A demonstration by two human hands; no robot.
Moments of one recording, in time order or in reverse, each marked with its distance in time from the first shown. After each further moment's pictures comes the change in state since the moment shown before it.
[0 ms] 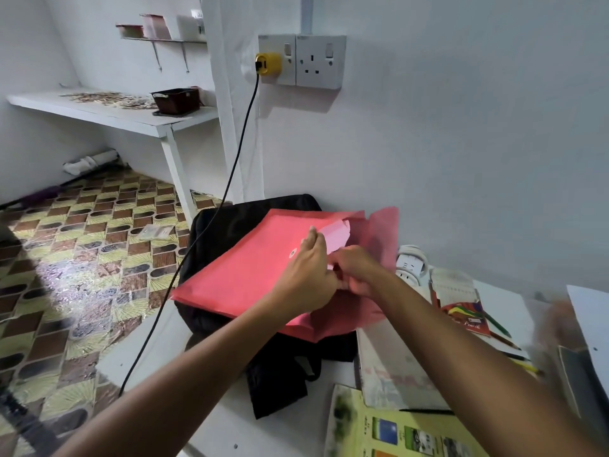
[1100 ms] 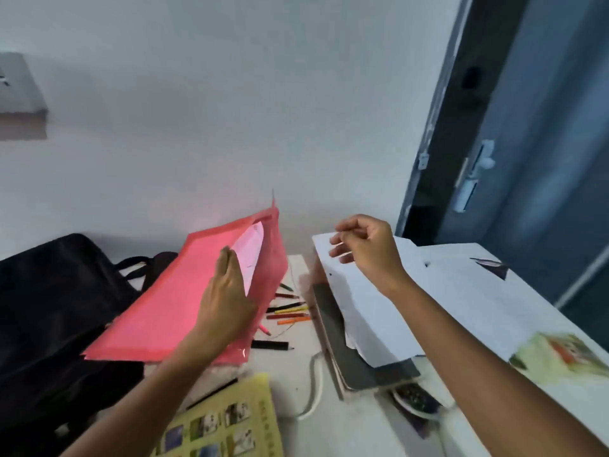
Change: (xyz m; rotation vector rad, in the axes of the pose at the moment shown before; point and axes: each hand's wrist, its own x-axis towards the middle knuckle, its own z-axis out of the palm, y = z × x) left_hand 0.006 0.154 0.149 0.085 0.059 0.285; right_hand -0.228 0.049 -0.276 -0.058 0.780 -0.532
